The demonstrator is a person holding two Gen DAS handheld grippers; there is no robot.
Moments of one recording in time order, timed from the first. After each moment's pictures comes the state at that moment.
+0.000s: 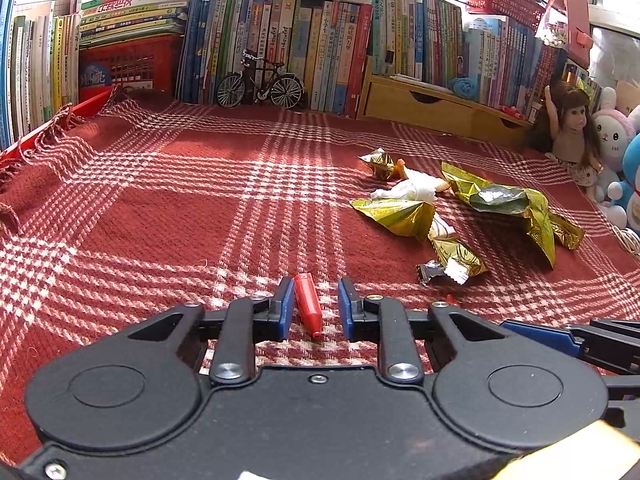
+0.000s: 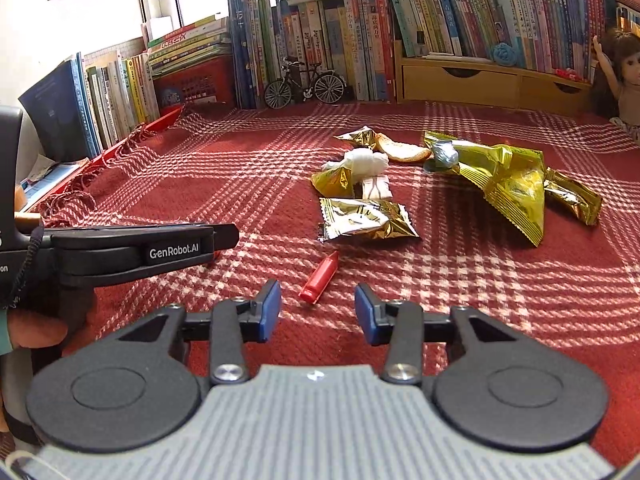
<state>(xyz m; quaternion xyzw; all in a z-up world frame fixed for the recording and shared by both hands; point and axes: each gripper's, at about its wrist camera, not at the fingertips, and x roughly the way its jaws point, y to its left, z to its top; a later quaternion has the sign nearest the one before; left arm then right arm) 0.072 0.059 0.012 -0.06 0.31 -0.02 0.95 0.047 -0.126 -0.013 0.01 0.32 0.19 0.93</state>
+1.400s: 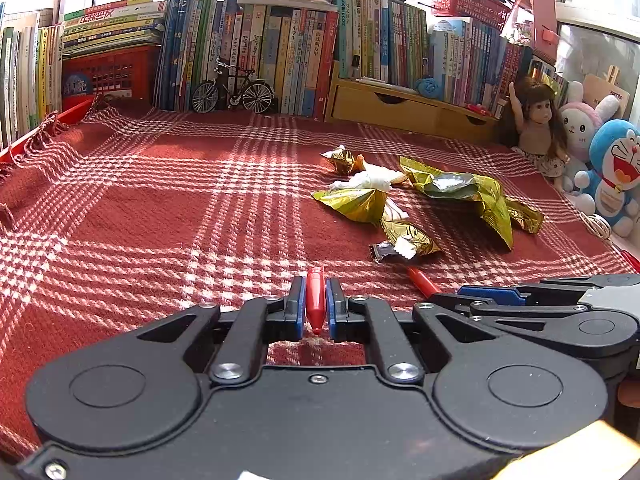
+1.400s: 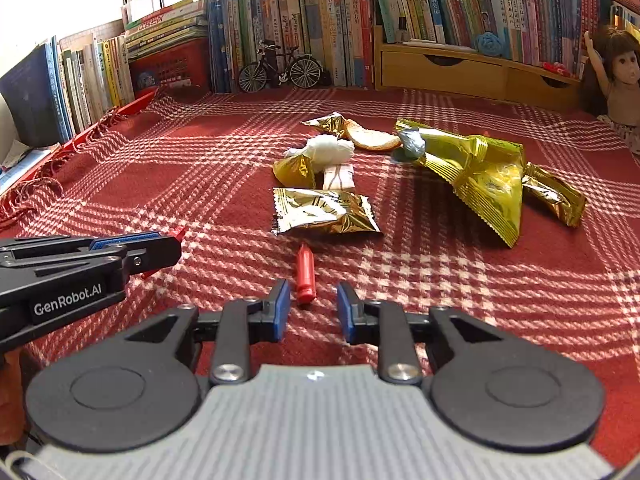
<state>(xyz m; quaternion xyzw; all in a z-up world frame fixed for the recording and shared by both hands) 0.037 0.046 0.021 -0.06 0.30 -0.06 0.95 0.066 -0.140 -0.020 -0.02 0.33 0.15 0.93</state>
